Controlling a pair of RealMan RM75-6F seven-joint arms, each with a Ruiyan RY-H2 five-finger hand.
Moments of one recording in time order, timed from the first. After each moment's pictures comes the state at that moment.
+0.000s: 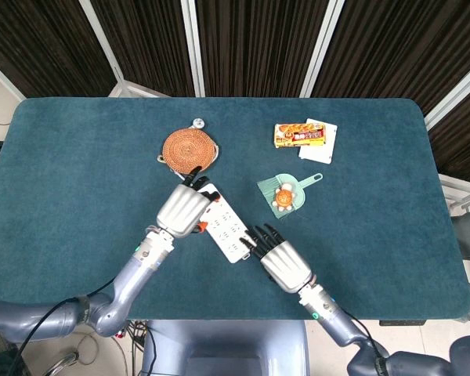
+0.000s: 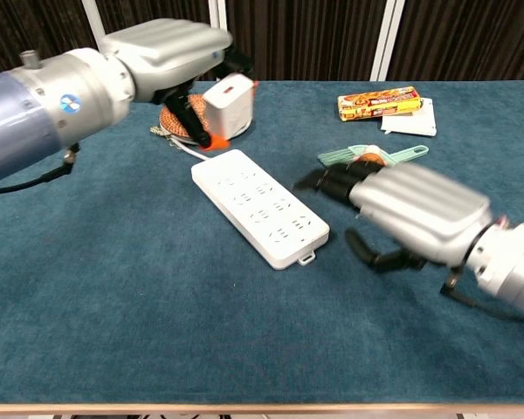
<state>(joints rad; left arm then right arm) -0.88 -1.60 -0.21 -1.60 1.13 1.10 0.65 0.54 -1.66 0.04 -1.42 -1.62 1.19 -0.35</state>
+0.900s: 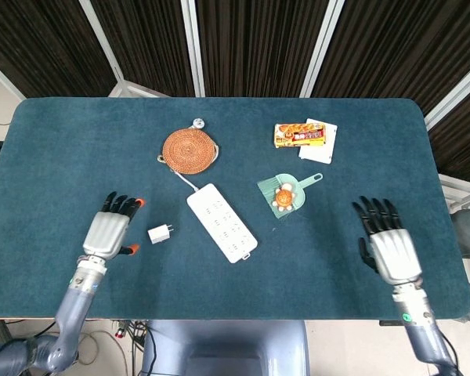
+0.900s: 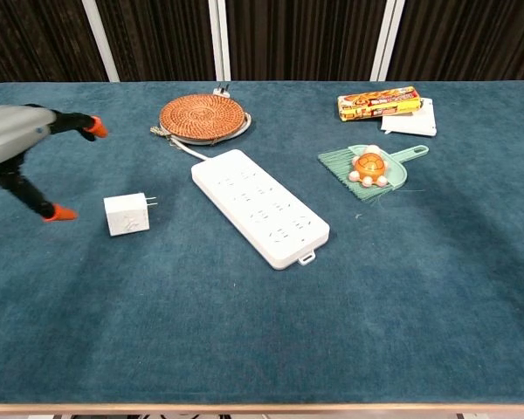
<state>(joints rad) -0.56 -1.49 -0.02 -1.61 1.13 1.30 0.45 0.29 -1.30 0.06 -1.53 -1.51 1.46 -0.14</state>
